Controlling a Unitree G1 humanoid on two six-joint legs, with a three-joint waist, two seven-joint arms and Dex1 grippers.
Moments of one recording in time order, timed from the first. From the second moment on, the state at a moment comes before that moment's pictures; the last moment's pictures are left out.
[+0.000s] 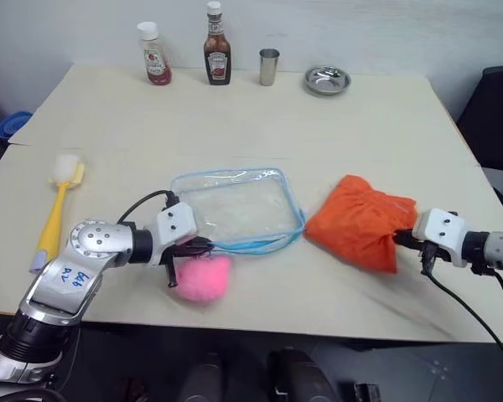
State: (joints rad) left arm -0.35 0.83 -0.10 -0.37 -0.24 0.60 -0.91; right arm -0.24 -1.00 -0.07 0.28 0.11 -0.10 0.99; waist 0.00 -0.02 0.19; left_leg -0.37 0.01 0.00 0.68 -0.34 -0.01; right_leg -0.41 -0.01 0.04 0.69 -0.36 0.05
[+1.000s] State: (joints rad) left arm -0.21 0.91 0.39 -0.34 -0.67 0.73 -1.08; right arm 0.09 -1.17 -0.61 0.11 0.50 0.45 1.27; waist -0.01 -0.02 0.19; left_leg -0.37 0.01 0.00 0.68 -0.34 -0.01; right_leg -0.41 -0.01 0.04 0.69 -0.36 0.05
